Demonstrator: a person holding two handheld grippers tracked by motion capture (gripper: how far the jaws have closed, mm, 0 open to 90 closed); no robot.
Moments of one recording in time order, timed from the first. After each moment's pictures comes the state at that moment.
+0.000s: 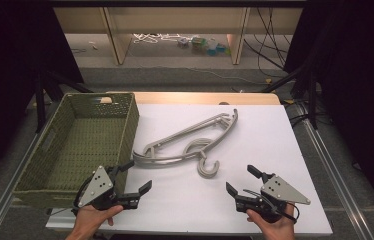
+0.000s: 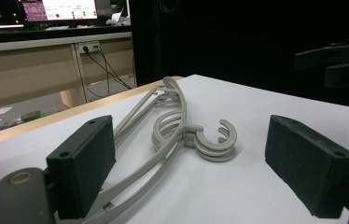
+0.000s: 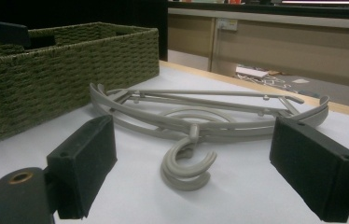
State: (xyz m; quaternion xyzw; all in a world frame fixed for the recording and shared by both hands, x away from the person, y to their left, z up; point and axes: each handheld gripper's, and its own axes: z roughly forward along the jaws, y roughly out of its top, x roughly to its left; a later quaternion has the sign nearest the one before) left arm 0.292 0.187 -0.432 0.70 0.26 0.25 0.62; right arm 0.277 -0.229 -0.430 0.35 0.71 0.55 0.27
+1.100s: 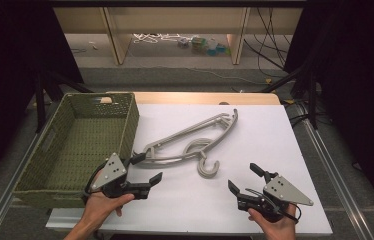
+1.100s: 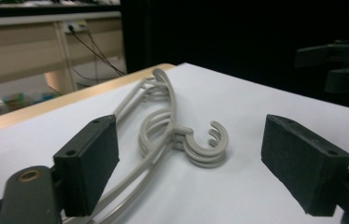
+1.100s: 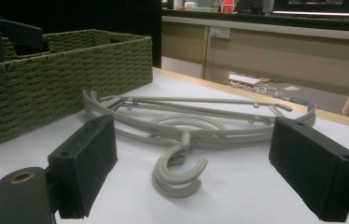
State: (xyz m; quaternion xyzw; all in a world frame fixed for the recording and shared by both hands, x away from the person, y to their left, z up) left arm 0.316 0.158 -0.409 0.74 0.27 0.20 0.59; right arm 0.277 -0.231 -0.427 0.35 0.69 0.56 0.29
